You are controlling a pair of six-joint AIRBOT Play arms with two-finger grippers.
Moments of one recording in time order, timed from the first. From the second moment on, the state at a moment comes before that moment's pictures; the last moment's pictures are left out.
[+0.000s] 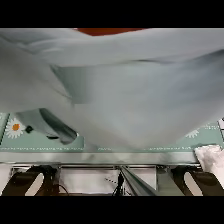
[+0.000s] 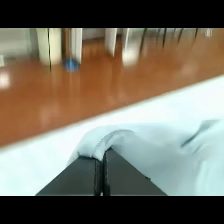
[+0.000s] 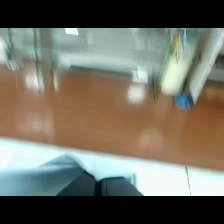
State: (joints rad) left arm 0.00 -0.62 1.66 1.00 -1.33 -1.41; right arm -0.13 -0.65 1.67 -1.36 1.28 1.39
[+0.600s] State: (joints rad) left arm -0.01 -1.15 1.48 1.12 -1.31 -1.38; right arm -0.13 -1.31 1.67 -1.44 1.33 1.41
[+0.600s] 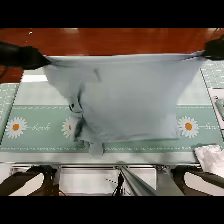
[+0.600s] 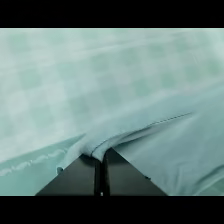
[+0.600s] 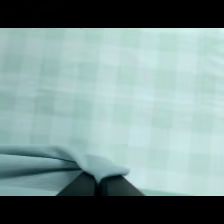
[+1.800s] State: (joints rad) left arm 0.15 -1.32 1.17 1.11 -1.54 -1.41; right arm -0.30 -1.42 1.56 -1.48 1.58 1.40
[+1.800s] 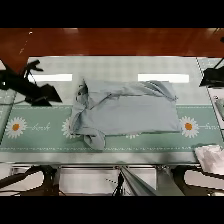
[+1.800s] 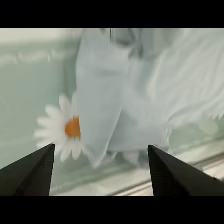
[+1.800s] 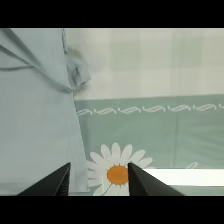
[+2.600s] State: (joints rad) left arm -0.11 -1.16 0.70 1.15 -1.25 -1.49; right arm -0.36 -1.35 1.29 -1.34 1.57 1.36
